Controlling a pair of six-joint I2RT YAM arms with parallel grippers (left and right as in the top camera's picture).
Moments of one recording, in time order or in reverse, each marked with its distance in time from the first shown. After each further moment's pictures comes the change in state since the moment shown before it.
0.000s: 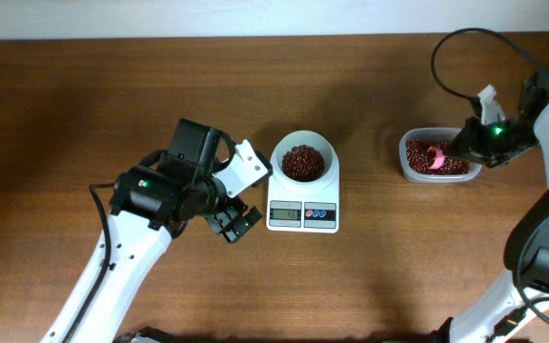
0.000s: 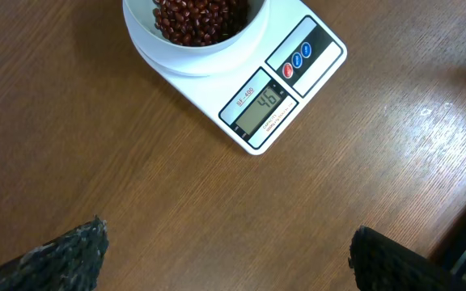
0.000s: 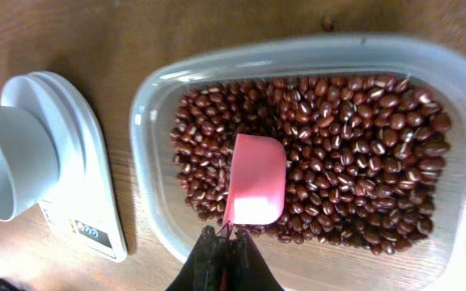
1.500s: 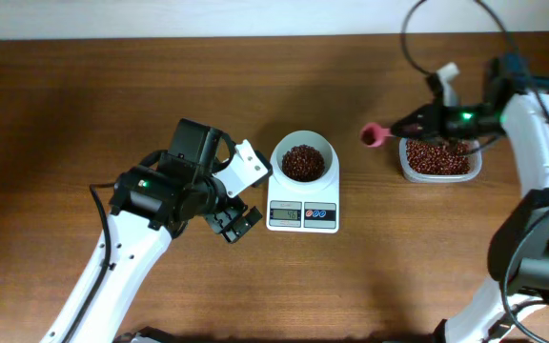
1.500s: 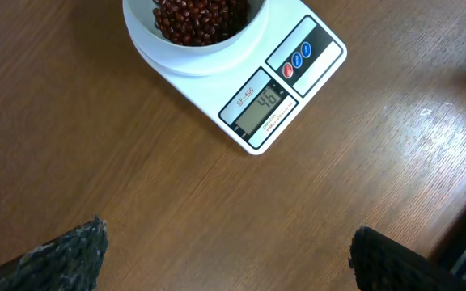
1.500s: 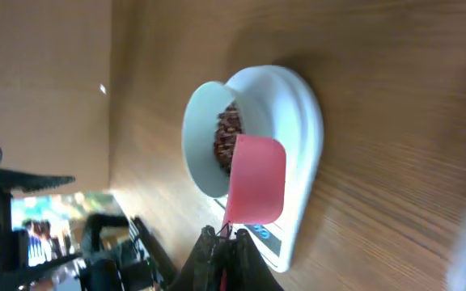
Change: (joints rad) left arm 0.000 0.000 0.000 0.000 0.000 0.000; right arm 0.193 -0.043 0.021 -0.030 -0.446 0.002
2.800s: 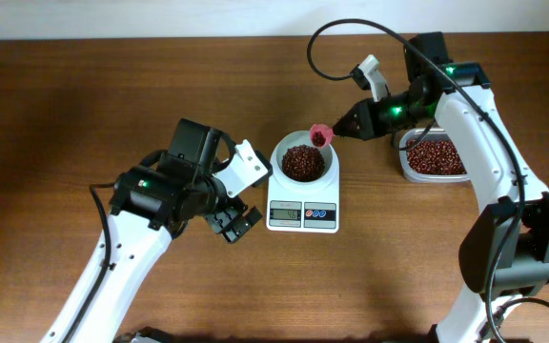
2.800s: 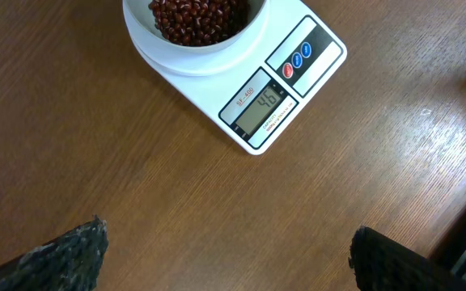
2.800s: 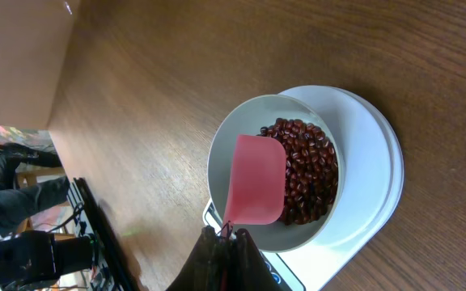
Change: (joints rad) left arm 0.000 0.000 0.000 0.000 0.000 0.000; right arm 0.283 -0.008 0.069 0.121 0.147 -0.002
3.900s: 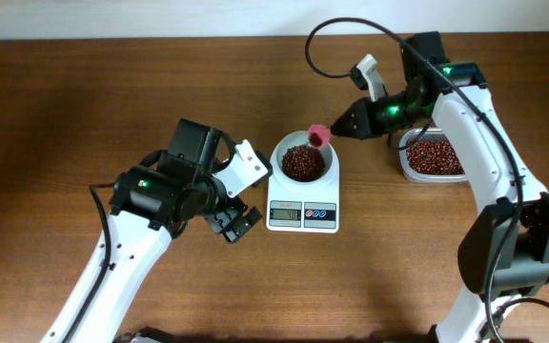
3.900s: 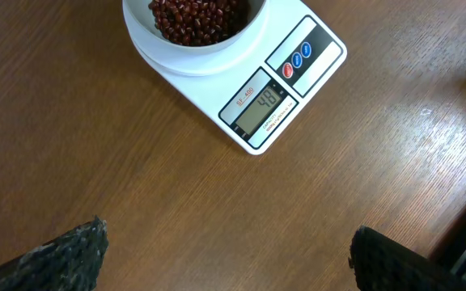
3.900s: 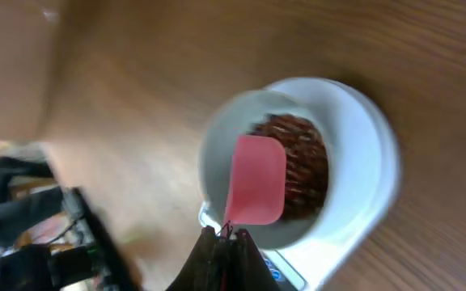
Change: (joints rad) left arm 0.000 0.000 0.000 0.000 0.000 0.000; right arm 0.017 -0.001 0.002 0.005 0.063 0.082
